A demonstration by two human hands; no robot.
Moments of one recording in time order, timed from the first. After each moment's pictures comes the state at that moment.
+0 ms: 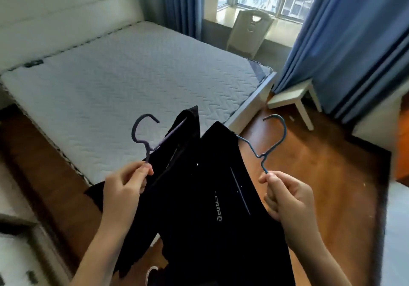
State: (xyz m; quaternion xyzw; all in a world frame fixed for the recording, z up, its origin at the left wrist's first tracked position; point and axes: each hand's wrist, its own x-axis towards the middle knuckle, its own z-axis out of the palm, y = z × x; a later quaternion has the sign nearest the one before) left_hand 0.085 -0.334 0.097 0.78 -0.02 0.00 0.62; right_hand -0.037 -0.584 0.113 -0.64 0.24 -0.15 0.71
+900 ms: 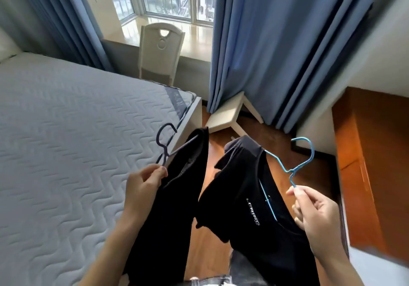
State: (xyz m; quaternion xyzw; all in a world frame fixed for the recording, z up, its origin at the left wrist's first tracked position) left_hand 0.415 -0.974 0.044 0.79 -0.12 -0.16 0.58; right_hand 0.170 -1.184 0.048 -0.62 0.42 -0.30 0.59
